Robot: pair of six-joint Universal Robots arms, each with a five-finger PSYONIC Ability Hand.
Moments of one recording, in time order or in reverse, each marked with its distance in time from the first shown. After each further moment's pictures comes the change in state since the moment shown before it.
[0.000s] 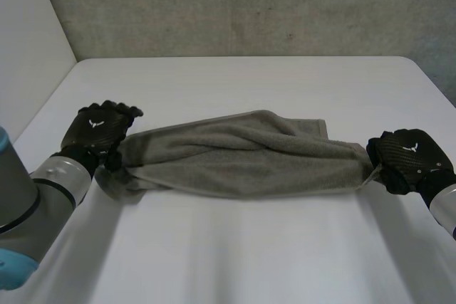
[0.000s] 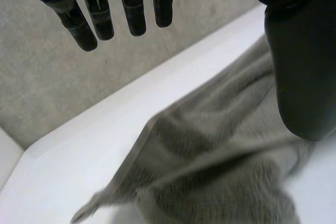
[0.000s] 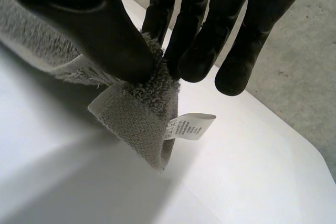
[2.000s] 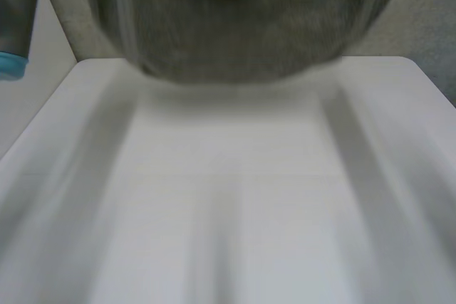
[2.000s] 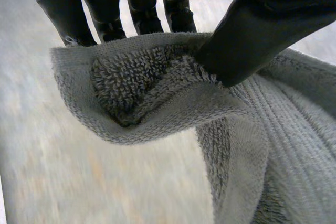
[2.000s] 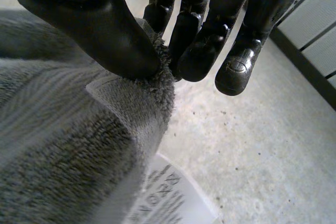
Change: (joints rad) left arm -0.023 -0.180 0.956 0.074 -0.031 -0.209; right arm 0.316 0.143 -0.934 -0.396 0.263 0.009; left_hand 1.096 1.183 1.264 1.214 1.162; right_hand 0.014 0.029 0.006 0.000 0.019
